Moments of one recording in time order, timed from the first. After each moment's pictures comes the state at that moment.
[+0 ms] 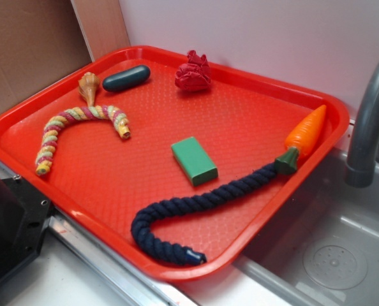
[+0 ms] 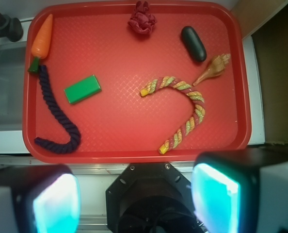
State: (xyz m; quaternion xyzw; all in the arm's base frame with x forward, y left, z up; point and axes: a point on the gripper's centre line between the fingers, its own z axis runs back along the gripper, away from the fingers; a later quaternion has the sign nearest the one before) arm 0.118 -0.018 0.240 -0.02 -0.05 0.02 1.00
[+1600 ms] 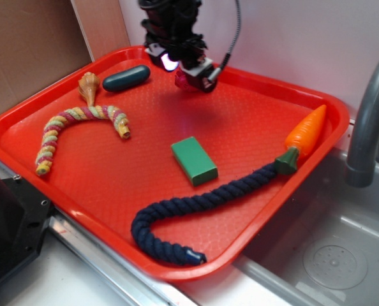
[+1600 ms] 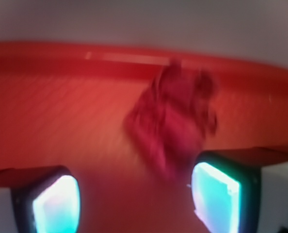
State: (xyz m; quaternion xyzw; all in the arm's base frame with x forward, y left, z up) arm 0.316 -0.004 0.052 0.02 -0.13 -0.03 0.99
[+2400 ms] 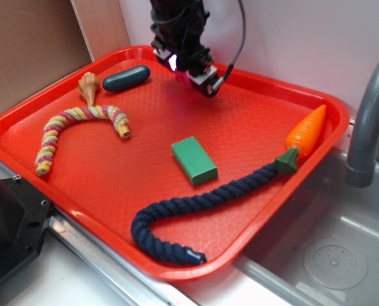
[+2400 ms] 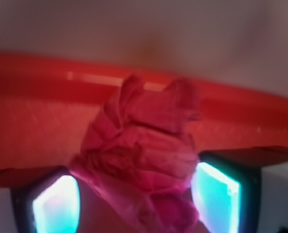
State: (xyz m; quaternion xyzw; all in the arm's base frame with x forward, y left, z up) arm 0.325 0.018 0.031 0.07 -0.16 -0.03 0.98
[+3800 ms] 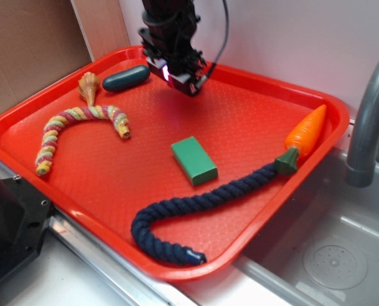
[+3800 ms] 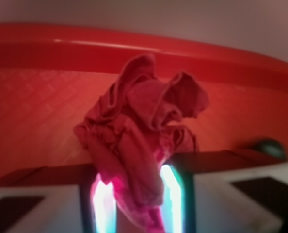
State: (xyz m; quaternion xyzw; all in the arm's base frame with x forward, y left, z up) arm 0.301 0.013 0.065 0.09 -0.13 0.02 0.99
